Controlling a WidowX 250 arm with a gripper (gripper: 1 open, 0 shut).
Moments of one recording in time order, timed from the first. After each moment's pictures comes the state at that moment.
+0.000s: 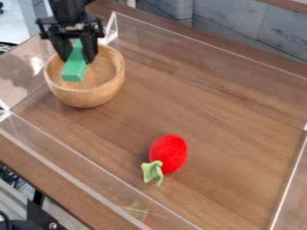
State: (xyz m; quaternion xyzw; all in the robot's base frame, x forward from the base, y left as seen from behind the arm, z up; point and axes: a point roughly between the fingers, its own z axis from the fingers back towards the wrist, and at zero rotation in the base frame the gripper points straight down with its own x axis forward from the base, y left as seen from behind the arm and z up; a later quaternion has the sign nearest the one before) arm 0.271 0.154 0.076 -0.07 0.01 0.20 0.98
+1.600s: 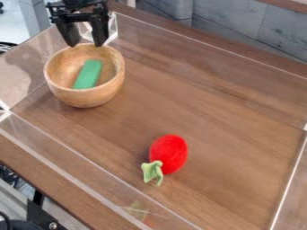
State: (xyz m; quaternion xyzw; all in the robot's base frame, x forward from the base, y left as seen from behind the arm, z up) arm 0.300 0.163 0.095 -0.10 0.03 0.15 0.98
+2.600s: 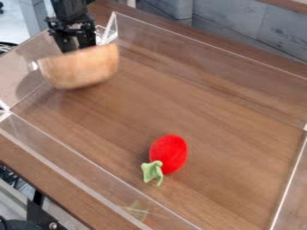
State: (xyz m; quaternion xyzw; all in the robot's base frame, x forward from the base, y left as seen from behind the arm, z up) arm 0.306 0.187 0.058 -0.12 0.04 0.06 0.99
